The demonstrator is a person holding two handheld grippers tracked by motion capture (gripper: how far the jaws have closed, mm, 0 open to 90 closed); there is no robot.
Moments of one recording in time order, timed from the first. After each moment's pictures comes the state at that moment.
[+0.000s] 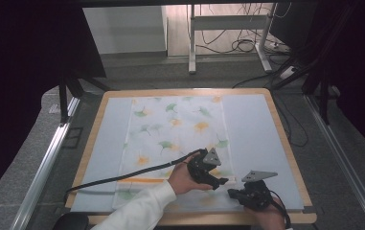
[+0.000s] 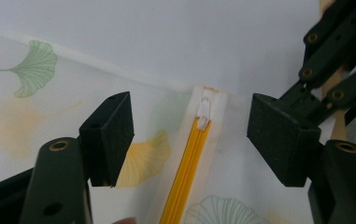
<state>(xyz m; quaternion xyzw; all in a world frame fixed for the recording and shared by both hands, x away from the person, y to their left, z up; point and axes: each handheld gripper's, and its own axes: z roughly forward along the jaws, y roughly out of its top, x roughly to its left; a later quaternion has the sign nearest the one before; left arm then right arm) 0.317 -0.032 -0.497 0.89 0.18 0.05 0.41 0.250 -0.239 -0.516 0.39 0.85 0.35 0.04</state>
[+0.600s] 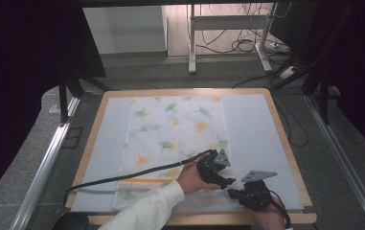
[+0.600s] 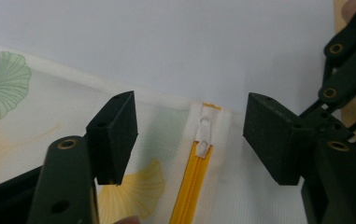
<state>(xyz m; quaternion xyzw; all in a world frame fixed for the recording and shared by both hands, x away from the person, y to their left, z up) 0.324 -0.059 -0.507 0.90 0.16 0.05 0.39 0.250 -0.238 -0.517 0.39 0.85 0.35 0.04</state>
